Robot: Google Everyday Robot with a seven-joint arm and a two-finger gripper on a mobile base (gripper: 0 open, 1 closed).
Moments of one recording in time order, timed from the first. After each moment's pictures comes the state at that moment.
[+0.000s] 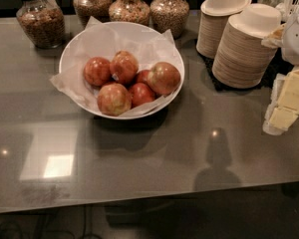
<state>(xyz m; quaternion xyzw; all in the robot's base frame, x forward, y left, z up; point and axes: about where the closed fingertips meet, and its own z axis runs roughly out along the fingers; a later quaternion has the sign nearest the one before) 0.438 -0.217 0.976 -0.60 0.78 -0.03 0.16</state>
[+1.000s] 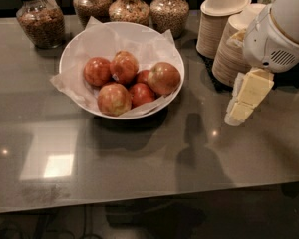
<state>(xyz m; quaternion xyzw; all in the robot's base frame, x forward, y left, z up) 0.480 -0.169 0.953 -0.63 0.75 0.00 0.22</state>
